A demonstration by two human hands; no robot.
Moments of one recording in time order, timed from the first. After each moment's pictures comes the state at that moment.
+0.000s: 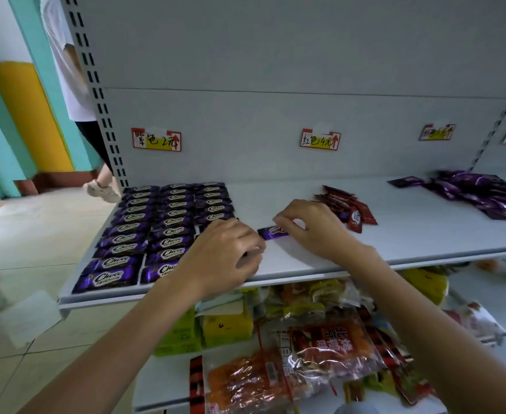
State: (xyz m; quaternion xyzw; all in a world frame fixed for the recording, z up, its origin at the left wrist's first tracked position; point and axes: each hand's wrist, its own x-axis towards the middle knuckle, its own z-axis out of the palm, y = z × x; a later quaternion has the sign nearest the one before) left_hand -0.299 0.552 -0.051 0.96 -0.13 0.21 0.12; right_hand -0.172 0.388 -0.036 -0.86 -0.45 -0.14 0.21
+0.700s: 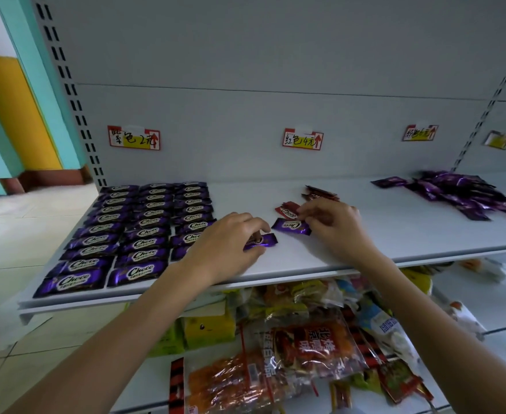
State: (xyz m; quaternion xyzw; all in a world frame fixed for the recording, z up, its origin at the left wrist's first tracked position) left_hand -0.268 0.514 -0.038 0.97 -0.07 0.17 0.15; right_hand -0.157 0.330 -0.037 -0.85 -0.33 -0.11 0.38
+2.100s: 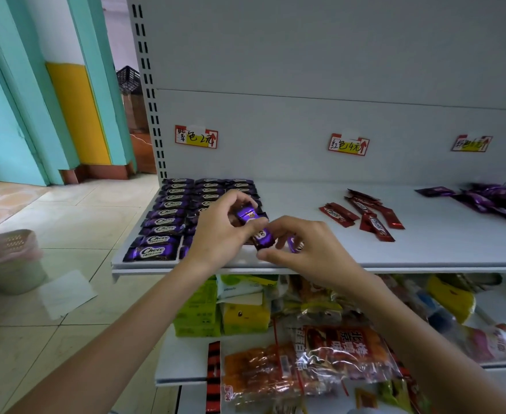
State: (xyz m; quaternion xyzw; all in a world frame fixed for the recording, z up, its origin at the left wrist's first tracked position) left_hand -0.338 0.551 -0.024 0.81 0.07 0.31 0.49; right_hand -0.261 0.401 -0.024 -0.78 -0.50 -0.02 0.37
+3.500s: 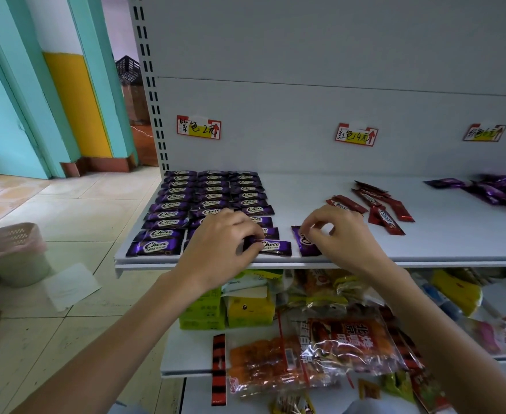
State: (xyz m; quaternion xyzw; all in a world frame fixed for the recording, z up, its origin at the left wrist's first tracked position) left_hand -0.349 0.566 -0.050 0.94 -0.03 0.29 0.15; right_hand -0.234 0.387 -0.032 -0.86 -0.39 -0.06 0.32
